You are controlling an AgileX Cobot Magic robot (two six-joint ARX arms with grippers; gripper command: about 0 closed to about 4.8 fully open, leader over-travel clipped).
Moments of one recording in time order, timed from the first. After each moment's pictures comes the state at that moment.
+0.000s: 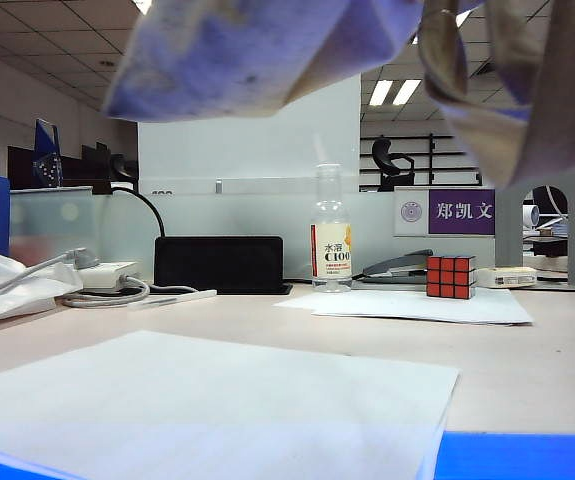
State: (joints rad) left arm -0.68 1.77 2.40 -1.18 1.01 0.16; right arm 0.43 1.32 1.88 -0.72 -0.96 0.06
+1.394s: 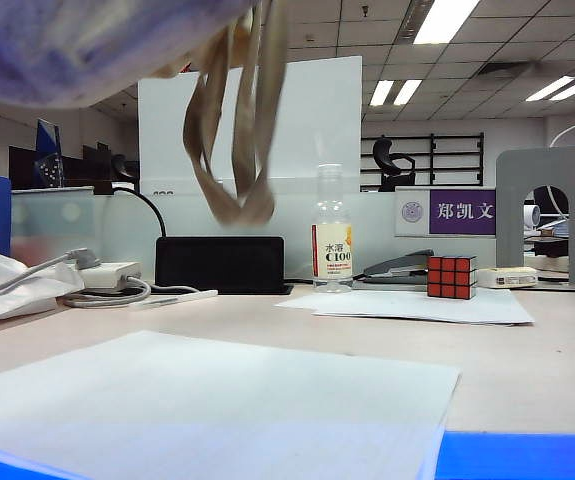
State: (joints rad) left arm -0.37 1.73 2.40 -1.06 0.59 0.01; right arm 0.43 1.23 1.74 -0.91 -0.64 -0.13
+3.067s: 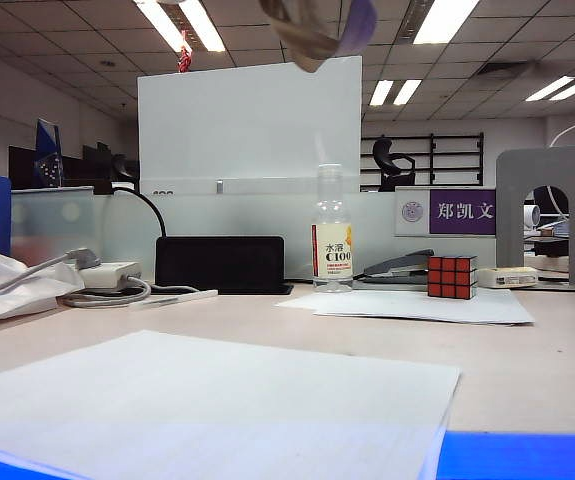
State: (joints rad) left arm -0.51 1.70 2.37 -0.45 0.40 -0.82; right arm 0.44 1.26 1.28 -0.04 -0.79 0.32
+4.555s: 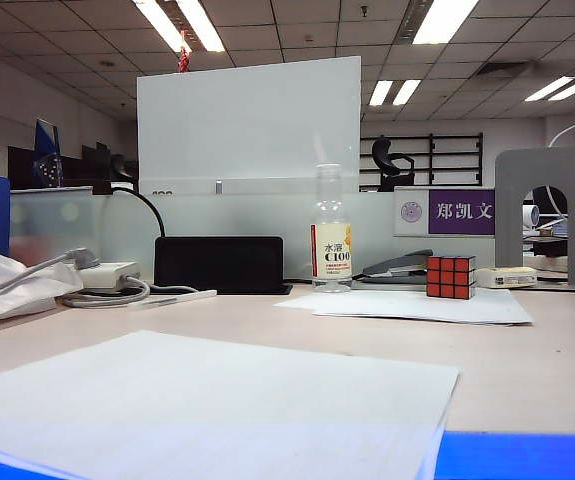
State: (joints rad) left arm -0.65 1.63 2.37 -0.34 0.46 -0.93; right arm 0.44 1.18 1.28 0.12 -0.81 0.33
